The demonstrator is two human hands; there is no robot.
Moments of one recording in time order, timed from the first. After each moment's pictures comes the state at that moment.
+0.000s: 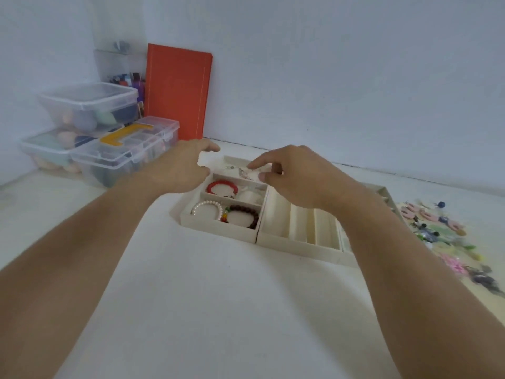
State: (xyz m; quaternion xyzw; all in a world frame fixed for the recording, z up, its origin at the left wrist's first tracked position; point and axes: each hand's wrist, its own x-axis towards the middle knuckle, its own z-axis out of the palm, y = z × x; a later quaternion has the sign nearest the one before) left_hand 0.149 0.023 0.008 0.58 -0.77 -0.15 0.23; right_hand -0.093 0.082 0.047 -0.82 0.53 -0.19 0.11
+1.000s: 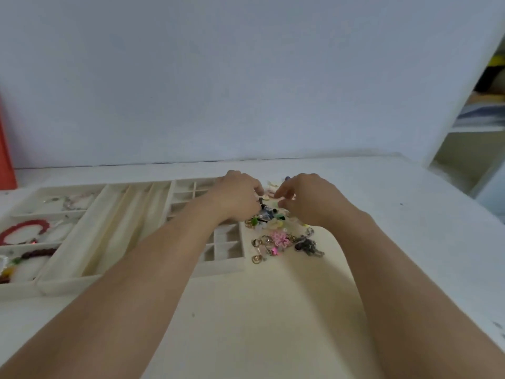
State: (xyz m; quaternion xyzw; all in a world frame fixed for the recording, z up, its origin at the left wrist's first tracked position) left_hand -0.243 0.049 -0.011 0.43 -0.89 -0.13 0.07; right_hand -0.409 0.129 -0.017 -0.64 0.75 -0.17 0.05
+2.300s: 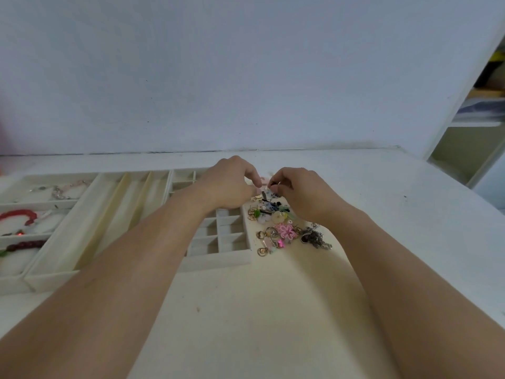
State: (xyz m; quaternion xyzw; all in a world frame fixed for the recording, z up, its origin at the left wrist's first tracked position) left_hand -0.223 0.053 -0.005 0.43 -0.86 -0.22 0.16; right_hand -0.391 0.120 -0.030 -0.63 0.71 -0.27 0.11
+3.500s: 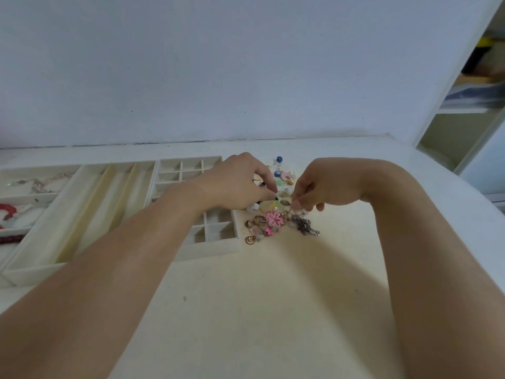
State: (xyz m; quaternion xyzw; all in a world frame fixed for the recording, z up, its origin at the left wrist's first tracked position) left_hand -0.238 0.077 -0.004 0.34 -0.90 -0.26 0.13; right_hand -0.416 0.172 0.029 -0.66 0.72 0.00 0.21
